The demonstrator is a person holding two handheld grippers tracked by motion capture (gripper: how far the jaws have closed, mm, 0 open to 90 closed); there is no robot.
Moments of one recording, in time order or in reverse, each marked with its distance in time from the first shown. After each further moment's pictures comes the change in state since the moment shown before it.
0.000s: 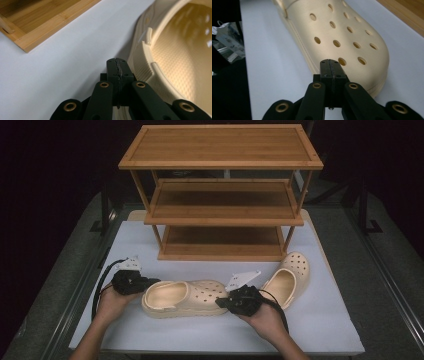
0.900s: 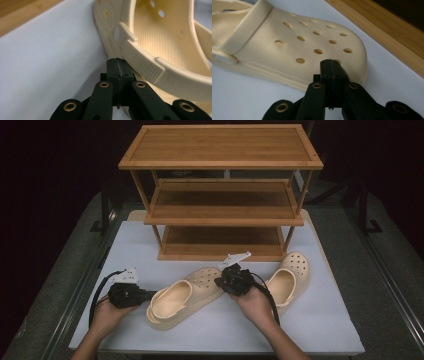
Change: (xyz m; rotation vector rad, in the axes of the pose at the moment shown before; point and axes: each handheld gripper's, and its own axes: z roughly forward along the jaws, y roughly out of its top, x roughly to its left) left arm -0.027 -0.018 -0.008 0.007 -0.075 0.009; right arm -0.028 0.035 0.019 0.033 -0.201 0.127
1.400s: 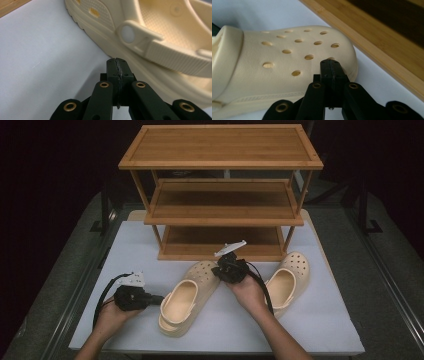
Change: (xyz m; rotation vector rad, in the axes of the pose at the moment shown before) left arm -0.006 0.003 0.012 0.044 -0.040 0.019; right arm -0.020 0.021 0.020 -0.012 -0.021 0.042
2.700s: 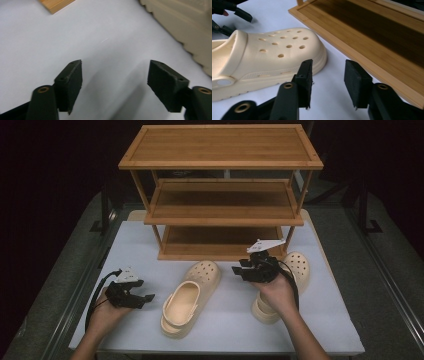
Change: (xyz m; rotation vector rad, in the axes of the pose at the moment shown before) left arm 0.021 -0.017 -0.010 0.049 0.341 -0.070; right arm -0.037 -0.028 -0.068 -0.109 -0.008 0.047
